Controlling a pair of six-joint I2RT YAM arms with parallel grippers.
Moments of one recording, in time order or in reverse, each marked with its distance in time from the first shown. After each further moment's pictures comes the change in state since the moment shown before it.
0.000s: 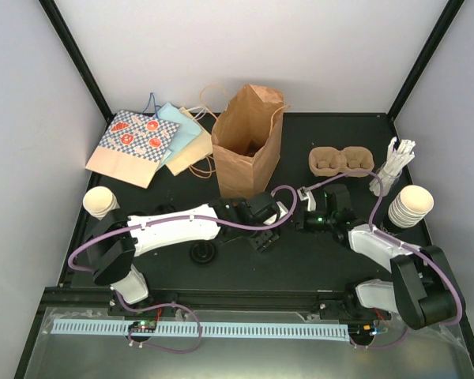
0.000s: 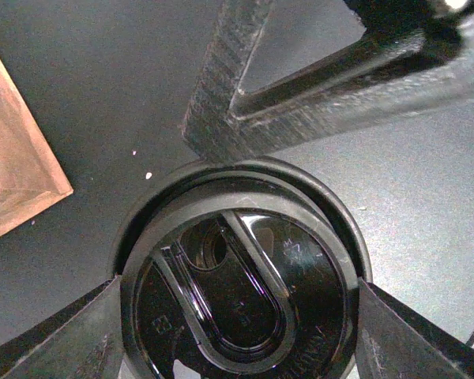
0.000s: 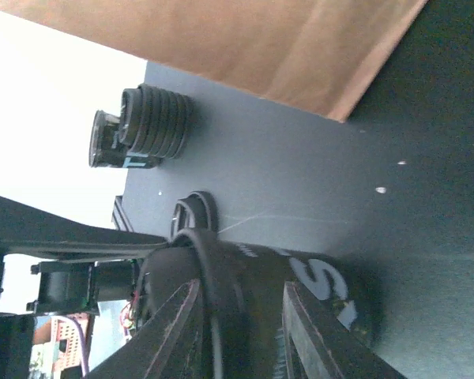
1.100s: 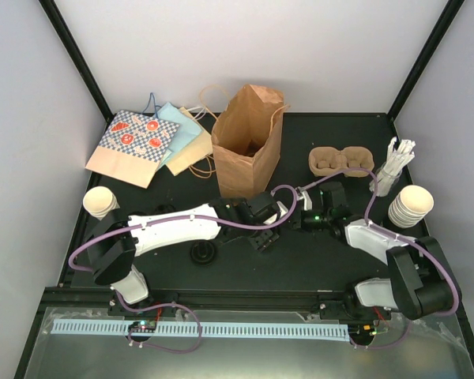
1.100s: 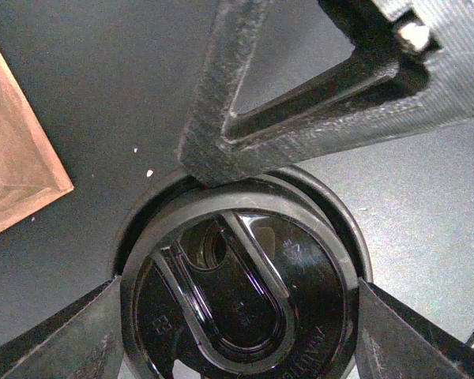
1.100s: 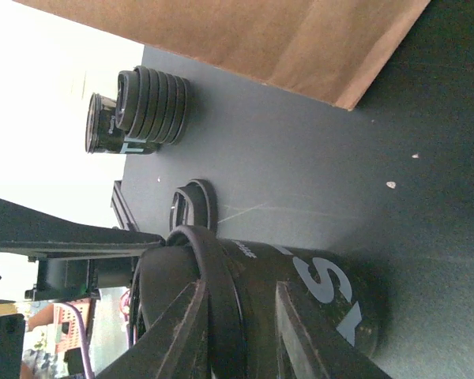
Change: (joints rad) left arm 0.000 0.005 0.004 -0.004 -0.001 -0.001; right arm 0.023 0.034 0.032 -0.048 -0.014 -0.040
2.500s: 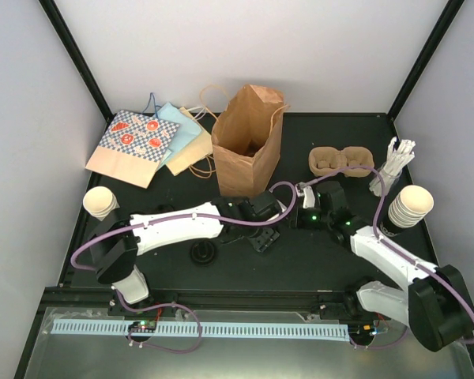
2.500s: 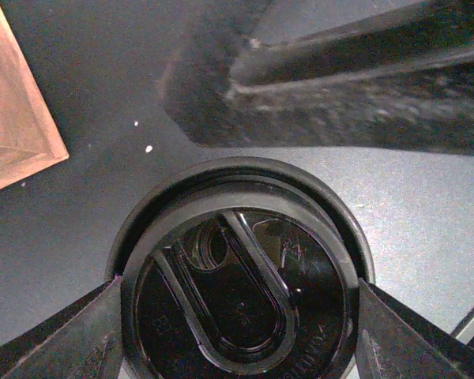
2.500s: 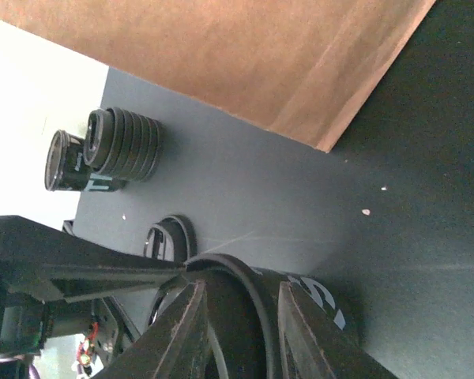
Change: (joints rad) left arm -0.001 0.027 0.035 -0.064 0.000 -0.113; right arm 0.116 -0.173 0.045 -0.127 0.281 0.071
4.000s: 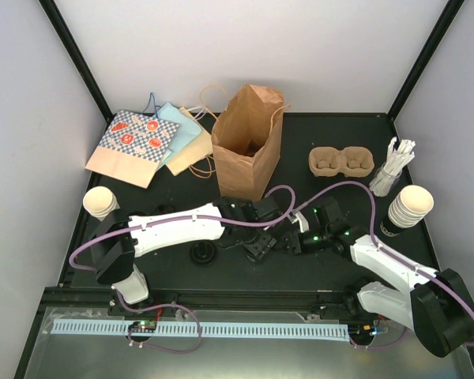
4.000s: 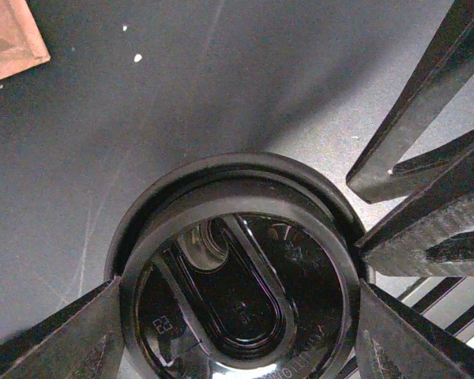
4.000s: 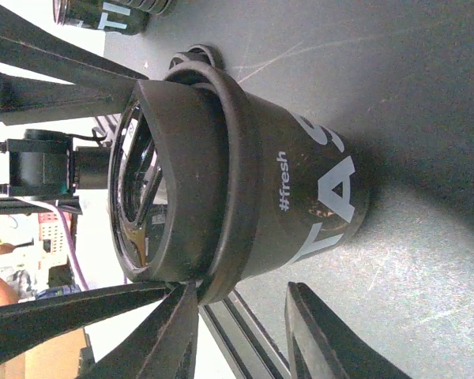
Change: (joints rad) left arm -0.034 -0.002 0.079 -0.191 0.003 -0.128; right arm 0.048 -0.059 -0.079 -0.238 -0.227 -0.164
